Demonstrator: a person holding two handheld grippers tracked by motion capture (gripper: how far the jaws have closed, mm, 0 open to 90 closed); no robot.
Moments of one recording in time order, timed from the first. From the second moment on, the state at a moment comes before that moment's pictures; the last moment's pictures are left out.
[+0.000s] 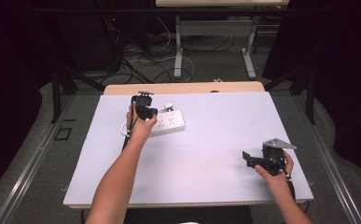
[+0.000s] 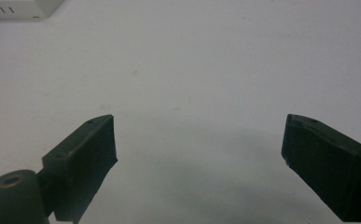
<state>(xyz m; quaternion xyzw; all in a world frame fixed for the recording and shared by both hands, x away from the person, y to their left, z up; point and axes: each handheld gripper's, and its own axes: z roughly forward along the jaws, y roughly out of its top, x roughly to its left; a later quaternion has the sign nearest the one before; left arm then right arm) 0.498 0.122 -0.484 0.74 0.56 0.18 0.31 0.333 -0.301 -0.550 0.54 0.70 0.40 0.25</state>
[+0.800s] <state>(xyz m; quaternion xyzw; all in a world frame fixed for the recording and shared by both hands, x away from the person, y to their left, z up) 0.517 0.150 -0.497 0.70 0.62 0.18 0.29 0.334 -0.302 -0.551 0.54 0.70 0.40 0.24</state>
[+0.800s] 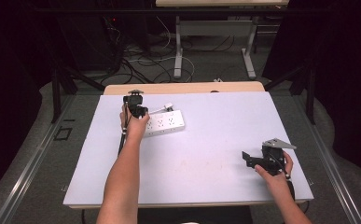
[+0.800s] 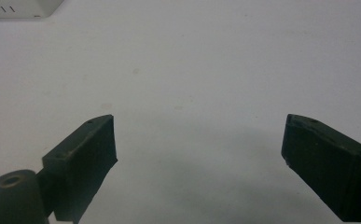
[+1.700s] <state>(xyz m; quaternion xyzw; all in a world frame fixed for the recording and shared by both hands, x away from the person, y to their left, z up) 0.529 0.143 -0.517 0.70 0.63 0.16 0.29 0.335 -0.304 -0.552 0.54 0.70 0.40 0.23</state>
